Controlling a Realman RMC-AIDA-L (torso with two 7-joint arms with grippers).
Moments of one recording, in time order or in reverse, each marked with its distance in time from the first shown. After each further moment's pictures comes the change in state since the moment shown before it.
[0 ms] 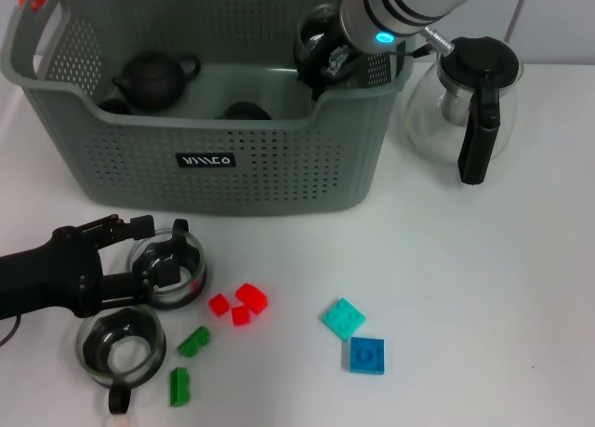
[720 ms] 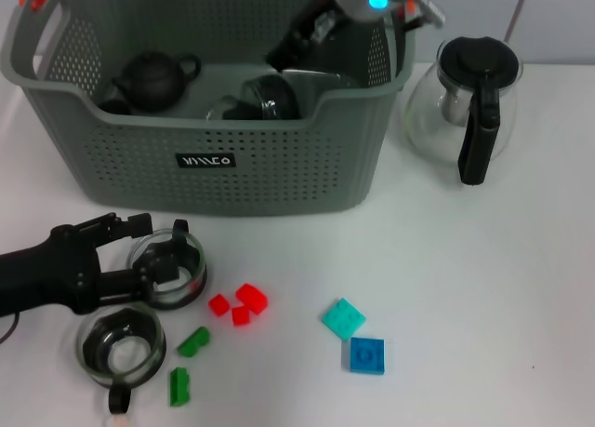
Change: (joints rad) left arm -0.001 0.000 -0.008 0.000 0.000 -0.003 -0.006; right arm -0.044 -0.012 0.053 -0.202 0.026 -0.146 0.038
